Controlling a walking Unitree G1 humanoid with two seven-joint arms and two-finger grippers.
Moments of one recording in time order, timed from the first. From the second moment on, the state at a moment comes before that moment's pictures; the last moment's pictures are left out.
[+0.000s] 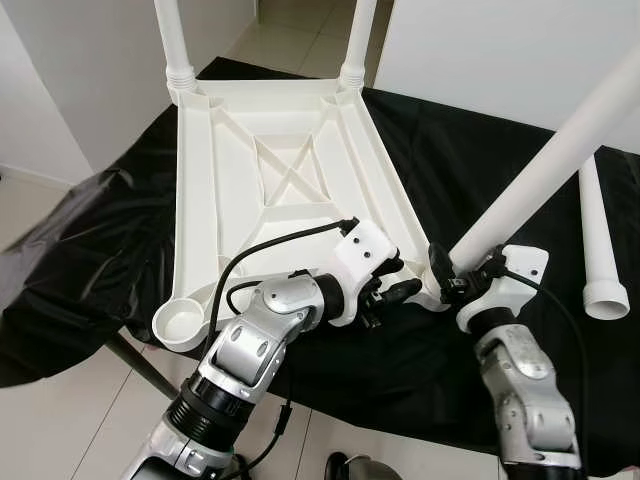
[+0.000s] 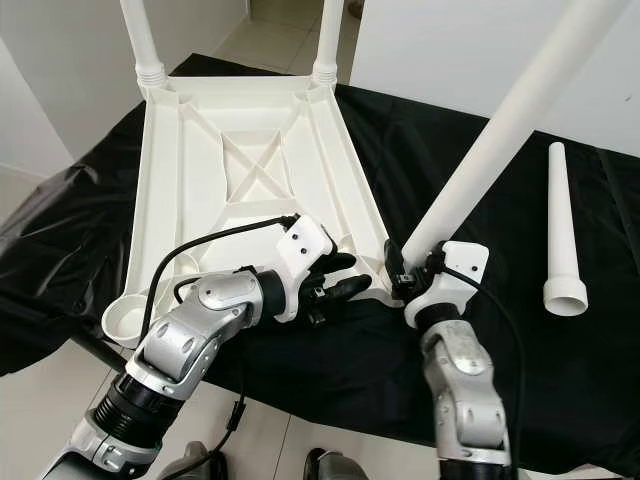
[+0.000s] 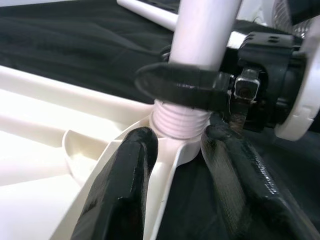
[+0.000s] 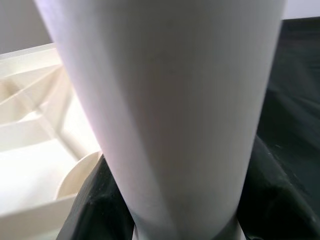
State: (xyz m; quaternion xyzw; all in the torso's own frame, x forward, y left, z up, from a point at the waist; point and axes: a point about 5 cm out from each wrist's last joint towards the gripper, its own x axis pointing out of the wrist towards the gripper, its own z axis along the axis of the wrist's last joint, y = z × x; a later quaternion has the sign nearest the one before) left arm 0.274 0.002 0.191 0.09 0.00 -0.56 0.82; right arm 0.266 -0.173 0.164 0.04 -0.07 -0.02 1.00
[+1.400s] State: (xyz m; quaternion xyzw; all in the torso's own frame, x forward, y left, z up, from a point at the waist) left arm 0.279 0.005 0.191 0.09 0.00 -0.55 0.83; right arm 0.293 -0.195 0.170 -0.05 -0.04 0.20 0.98
